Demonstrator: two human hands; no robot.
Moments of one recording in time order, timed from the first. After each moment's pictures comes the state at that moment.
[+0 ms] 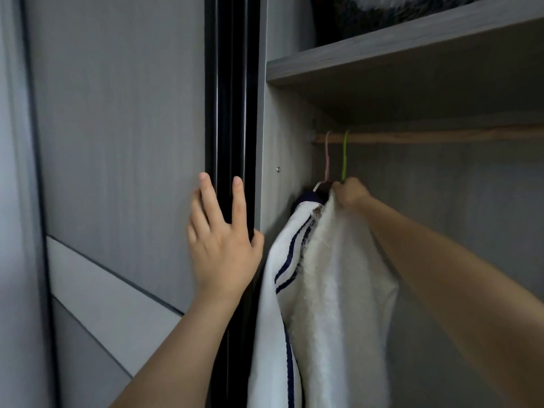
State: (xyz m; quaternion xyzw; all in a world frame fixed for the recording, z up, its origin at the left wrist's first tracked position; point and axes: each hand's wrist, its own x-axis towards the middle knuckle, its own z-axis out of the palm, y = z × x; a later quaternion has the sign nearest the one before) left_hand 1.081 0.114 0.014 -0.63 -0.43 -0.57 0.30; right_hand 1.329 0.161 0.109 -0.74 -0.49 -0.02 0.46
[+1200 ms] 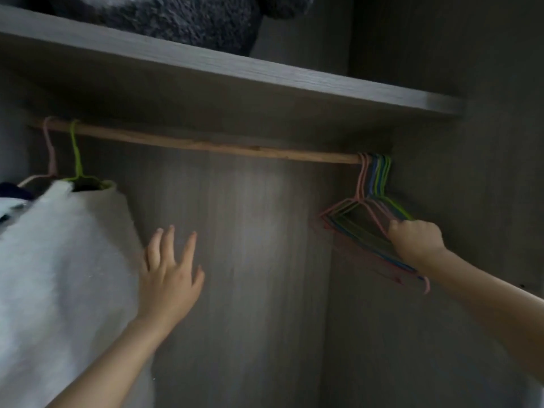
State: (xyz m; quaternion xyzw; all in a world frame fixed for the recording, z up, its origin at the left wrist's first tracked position) left_hand 1.317 -0.015 -0.034 -0.84 -0.18 -0.51 0.04; right_hand 1.487 -0.352 0.067 -0.91 -0.11 -0.35 -0.21
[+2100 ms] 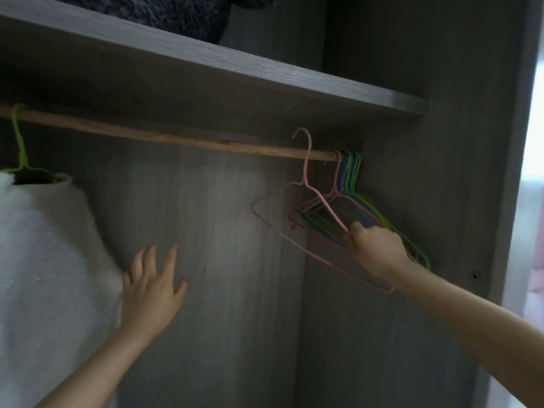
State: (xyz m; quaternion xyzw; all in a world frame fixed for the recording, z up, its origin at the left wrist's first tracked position) left_hand 1.359 -0.017 -0.067 -0.83 -0.14 -0.54 0.00; right_hand 1.469 -0.353 0.048 -0.91 -0.21 -0.36 -0.02
